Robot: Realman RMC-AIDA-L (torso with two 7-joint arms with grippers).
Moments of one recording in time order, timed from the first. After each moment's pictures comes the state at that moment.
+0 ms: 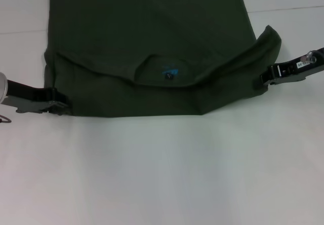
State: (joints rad) left arm -0.86 -1.98 0.73 0.51 2.62 1.17 -2.61; right arm 0.72 1.91 -0.73 -0.71 -2.50 -1.40 2.45
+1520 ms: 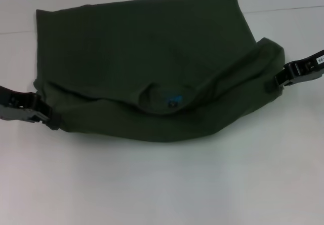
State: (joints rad) left arm -0.85 -1.92 0.63 0.71 2.62 1.71 -2.51; right arm 0.72 1.86 -0.72 -0.83 -2.49 -1.66 2.45
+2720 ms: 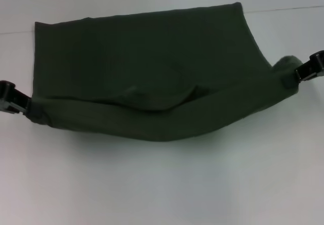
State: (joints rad) left arm -0.85 -1.89 0.54 0.86 2.62 1.93 -2.47; right arm 0.71 1.84 -0.61 -1.01 -2.47 -1.94 2.46
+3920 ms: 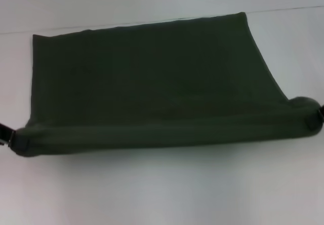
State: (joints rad) left arm -0.76 -1.91 0.54 0.95 2.62 2.07 -2.42; right arm 0.61 1.80 -0.79 -1.02 -2.42 -1.99 2.51
